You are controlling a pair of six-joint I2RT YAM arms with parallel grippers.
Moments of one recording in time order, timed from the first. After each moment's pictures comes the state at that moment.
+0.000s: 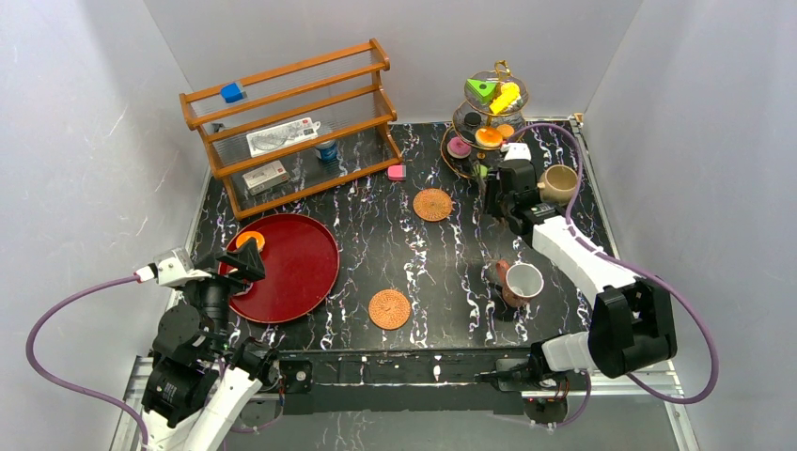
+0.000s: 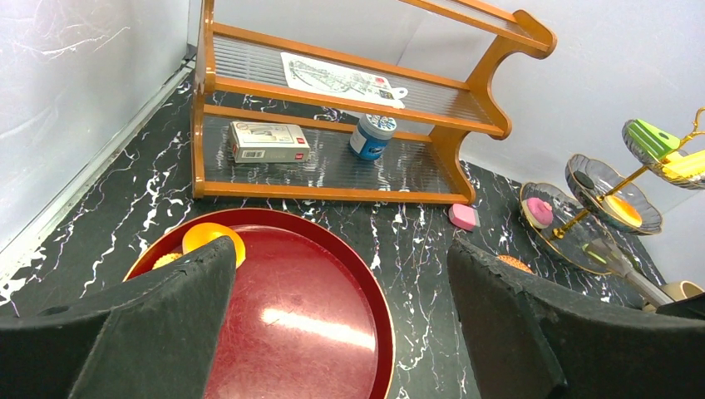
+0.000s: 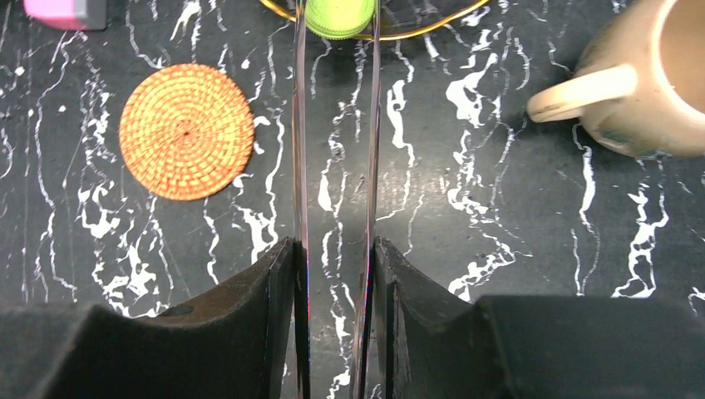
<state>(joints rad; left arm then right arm) -0.45 0.08 0.68 -0.55 -0.59 -0.34 0.36 1.35 0.93 -0.24 0.21 0.24</state>
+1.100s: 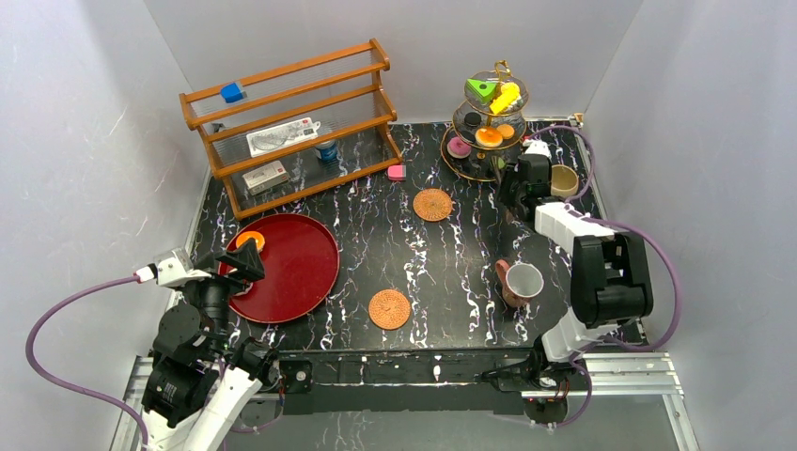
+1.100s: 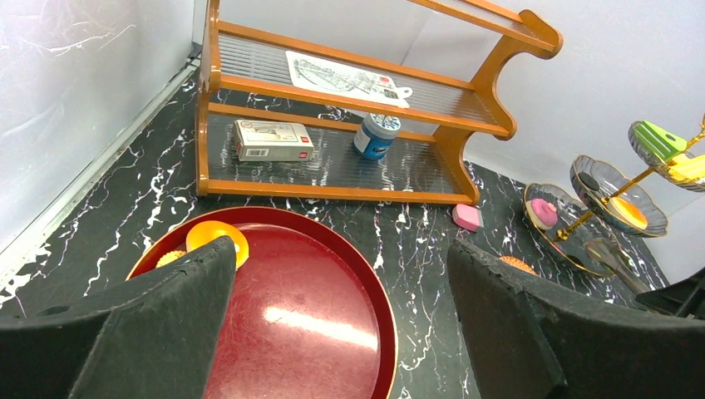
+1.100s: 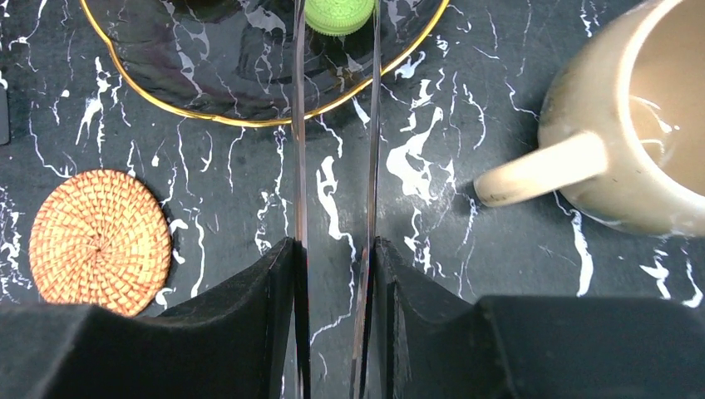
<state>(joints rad) -0.45 0.08 0.68 -0.56 -0.60 -0.34 0.14 1.59 0.93 0.05 0.10 0.26</state>
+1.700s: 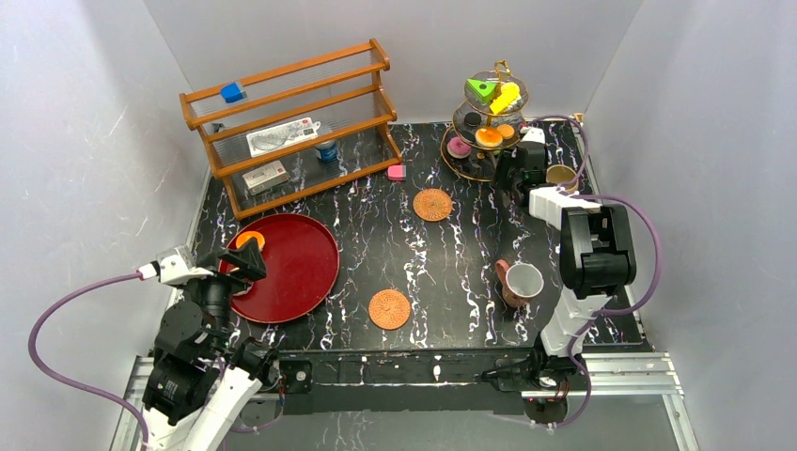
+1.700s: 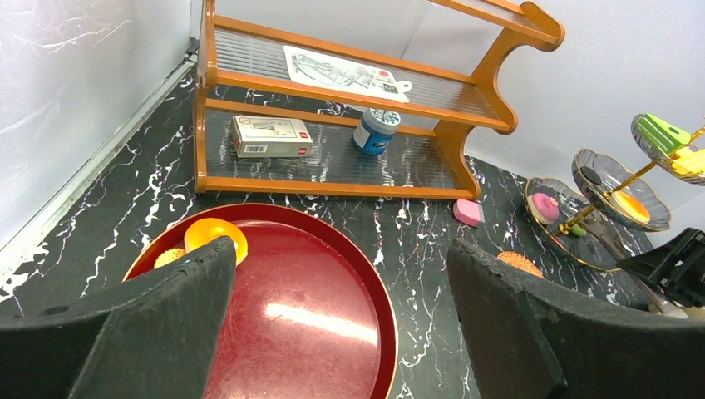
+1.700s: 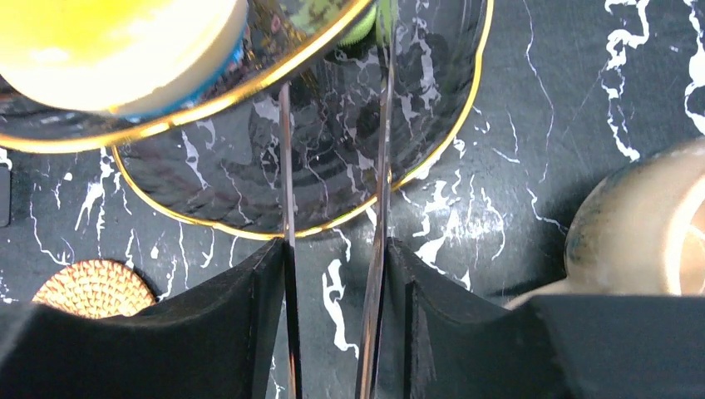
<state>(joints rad) -0.45 0.09 0.68 -0.56 -0.59 -0.34 0.12 1.81 1.07 0.19 0.05 0.25</state>
